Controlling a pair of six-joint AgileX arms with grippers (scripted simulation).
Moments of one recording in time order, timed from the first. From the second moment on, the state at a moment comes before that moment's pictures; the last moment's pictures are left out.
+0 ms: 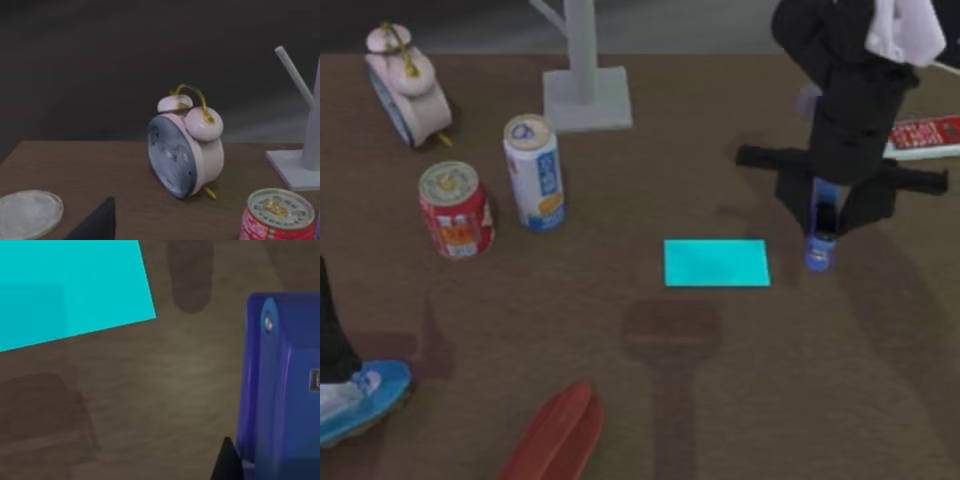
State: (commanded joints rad) left arm 0.00 0.00 0.00 0.00 0.00 0.00; right arm 0.42 2.13 1.76 -1.23 0.00 0.65
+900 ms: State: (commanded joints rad) left arm 0.00 0.00 0.00 0.00 0.00 0.00; right arm 0.52 2.50 2.44 -1.54 0.01 -0.91
